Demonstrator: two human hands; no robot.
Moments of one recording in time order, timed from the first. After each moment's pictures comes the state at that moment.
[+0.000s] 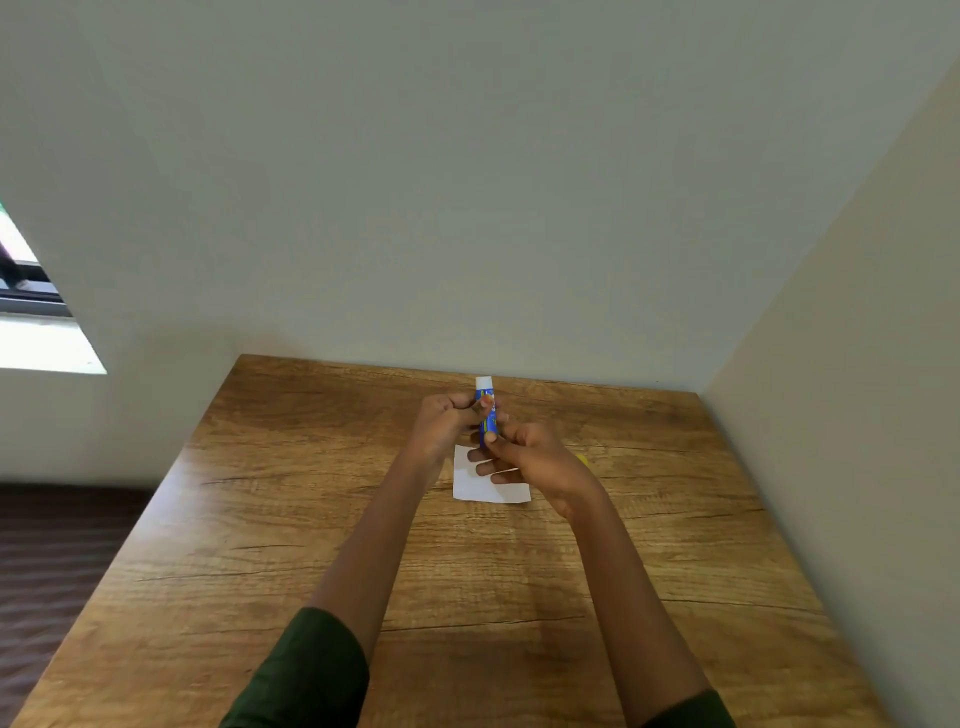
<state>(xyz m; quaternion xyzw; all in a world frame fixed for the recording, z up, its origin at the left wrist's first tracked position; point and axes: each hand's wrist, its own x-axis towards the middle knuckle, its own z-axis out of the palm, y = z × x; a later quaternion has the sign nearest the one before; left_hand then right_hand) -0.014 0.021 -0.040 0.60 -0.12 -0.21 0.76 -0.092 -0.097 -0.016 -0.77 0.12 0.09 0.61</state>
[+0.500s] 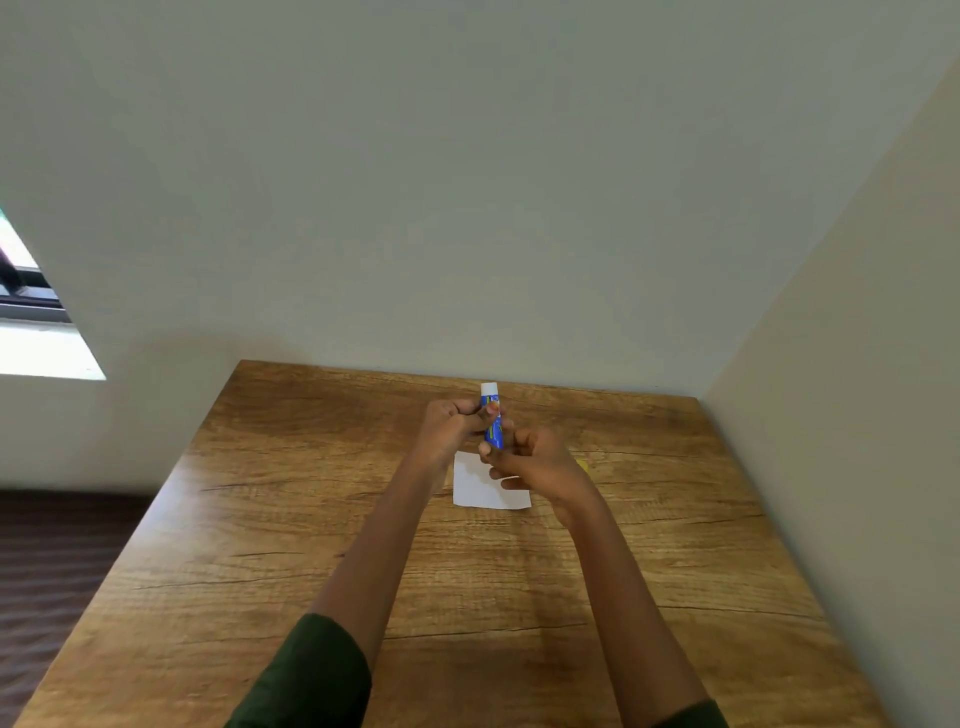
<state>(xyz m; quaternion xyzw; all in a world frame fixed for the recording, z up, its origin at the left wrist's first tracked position) -0.015 0.017 -0.041 0.60 -0.12 -0.22 0.76 -0.094 -0.098 -0.021 -0.79 0.17 0.04 0.59</state>
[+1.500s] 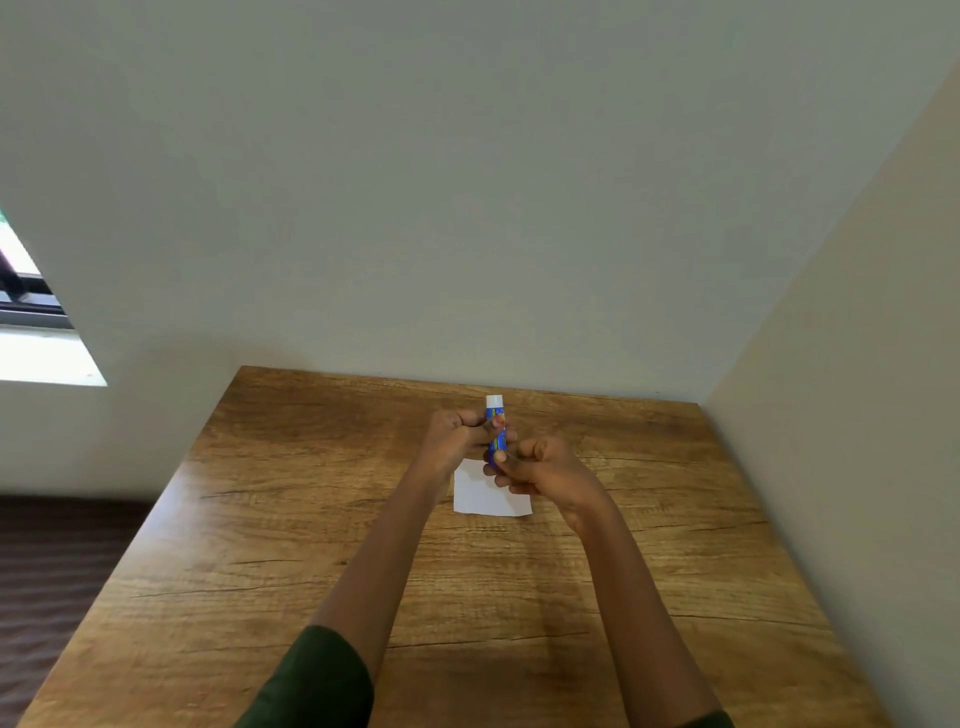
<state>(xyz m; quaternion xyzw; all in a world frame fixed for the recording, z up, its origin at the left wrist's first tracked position) -0.015 0.014 -0.046 0.60 -0.13 -0.23 0.76 -0.096 -0.109 -0.019 -0.77 0.15 0.06 0.61</state>
